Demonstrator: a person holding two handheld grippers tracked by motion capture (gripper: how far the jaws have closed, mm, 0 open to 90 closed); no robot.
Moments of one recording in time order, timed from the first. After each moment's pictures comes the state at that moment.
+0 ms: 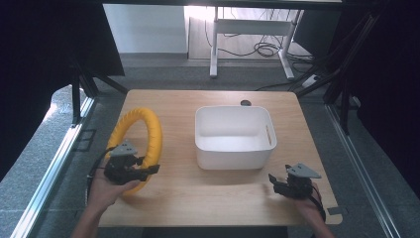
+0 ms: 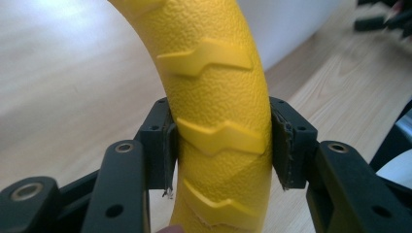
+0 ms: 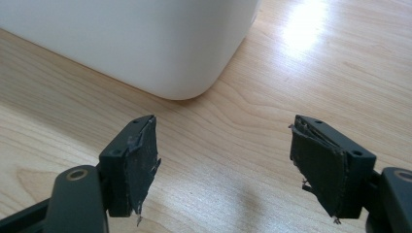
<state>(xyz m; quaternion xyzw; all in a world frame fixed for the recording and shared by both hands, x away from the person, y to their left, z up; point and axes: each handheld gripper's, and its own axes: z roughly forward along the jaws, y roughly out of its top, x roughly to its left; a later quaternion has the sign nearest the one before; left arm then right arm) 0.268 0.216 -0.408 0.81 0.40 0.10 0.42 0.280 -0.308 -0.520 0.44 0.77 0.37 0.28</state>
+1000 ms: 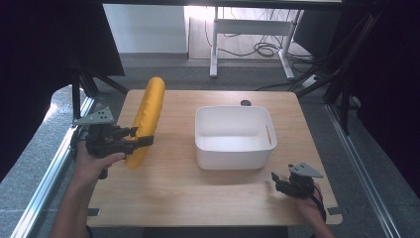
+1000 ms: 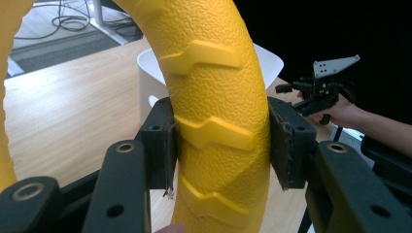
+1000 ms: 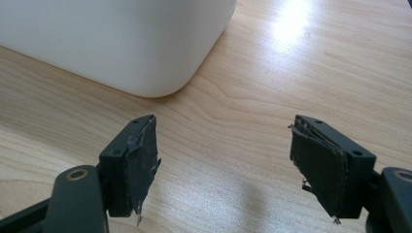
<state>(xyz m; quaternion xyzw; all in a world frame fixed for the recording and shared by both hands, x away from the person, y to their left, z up) 0.289 0.231 -0.327 0.78 0.33 0.08 0.53 0.284 -0.315 -0.524 0.46 0.76 0.36 0.29</state>
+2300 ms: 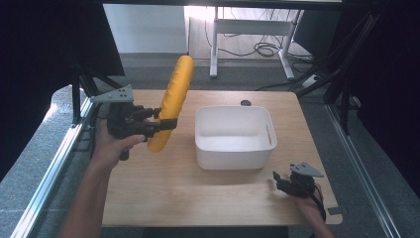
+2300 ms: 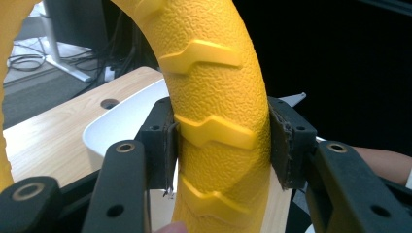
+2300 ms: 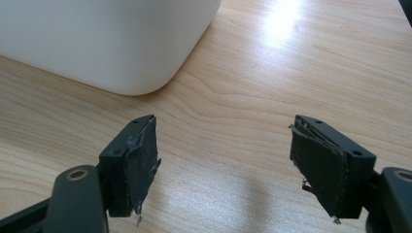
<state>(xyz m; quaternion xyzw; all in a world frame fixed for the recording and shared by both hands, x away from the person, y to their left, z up) 0.311 0.178 -0.282 0.77 0.25 0.05 0.58 0.288 -0.318 -0.529 0.48 0.75 0.35 0.29</state>
